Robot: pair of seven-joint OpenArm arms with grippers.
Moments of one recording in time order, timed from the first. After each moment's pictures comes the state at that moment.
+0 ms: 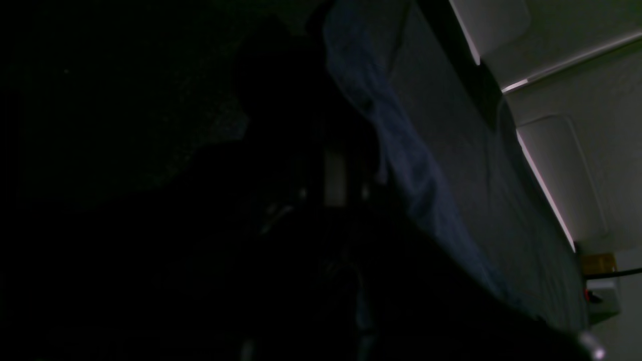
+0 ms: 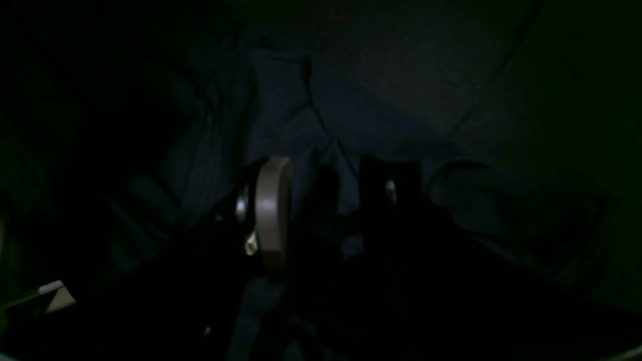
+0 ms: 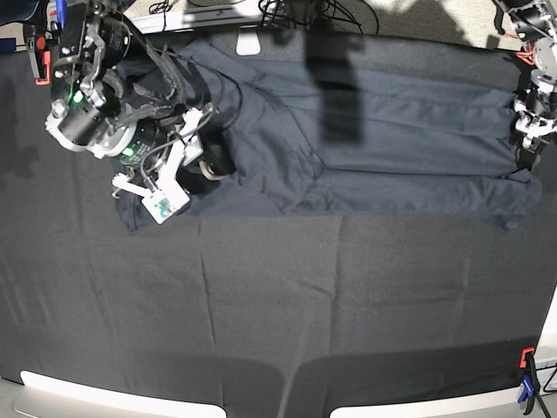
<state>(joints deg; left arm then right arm) 7.4 -10.6 -47.1 64.7 -53.0 -40.2 29.0 -10.6 12.0 8.4 116.5 28.5 37.2 -64.4</state>
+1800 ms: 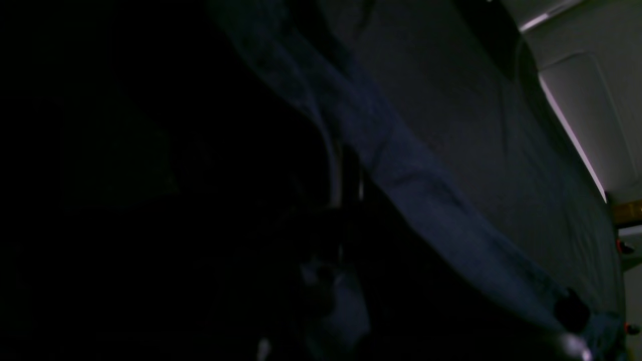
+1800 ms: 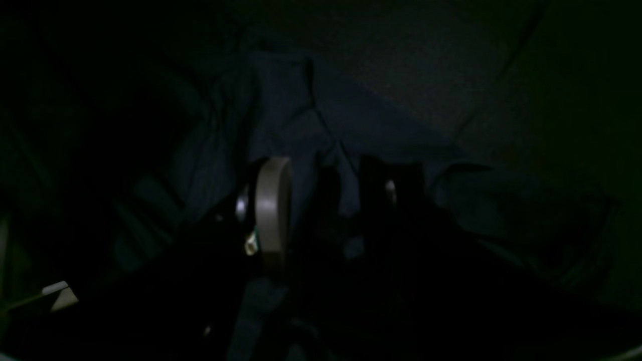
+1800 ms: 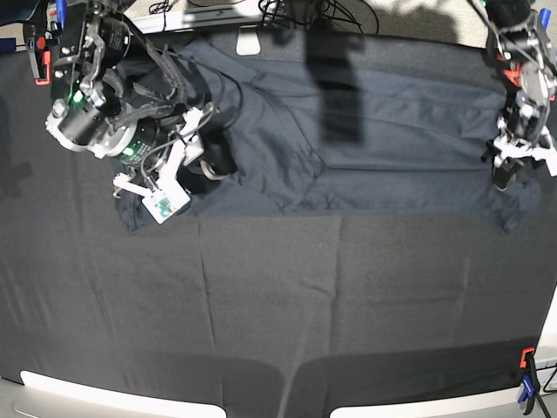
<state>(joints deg) 3.5 -8.9 -42.6 64.4 -42.2 -40.1 26.8 -10.5 12.0 8.4 116.5 29.1 37.1 -64.4</state>
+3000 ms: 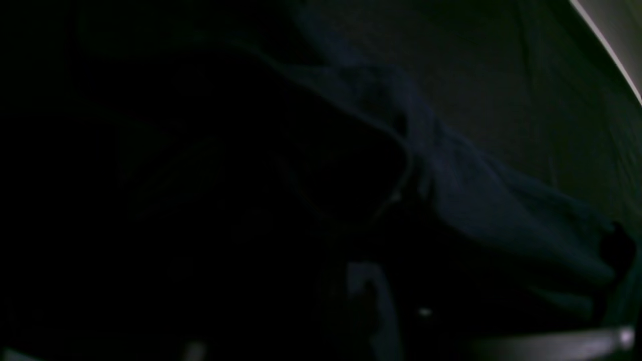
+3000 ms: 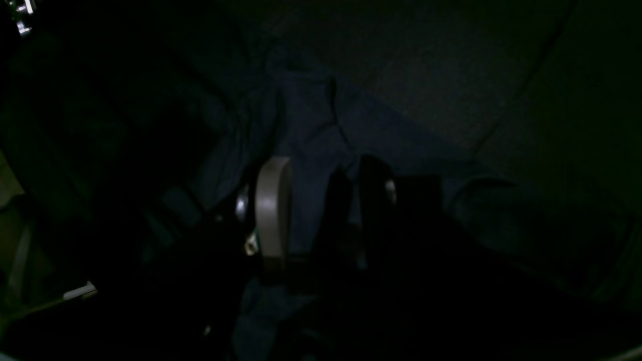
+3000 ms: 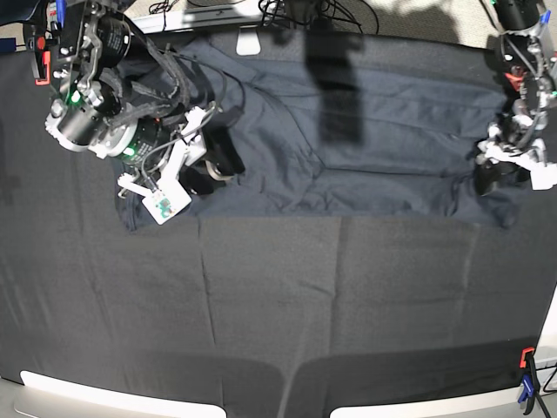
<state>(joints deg) 3.5 -13.1 -31.2 64.4 -35.5 -40.3 27.0 -10.6 12.0 8.4 116.5 33.0 37.1 -64.5</state>
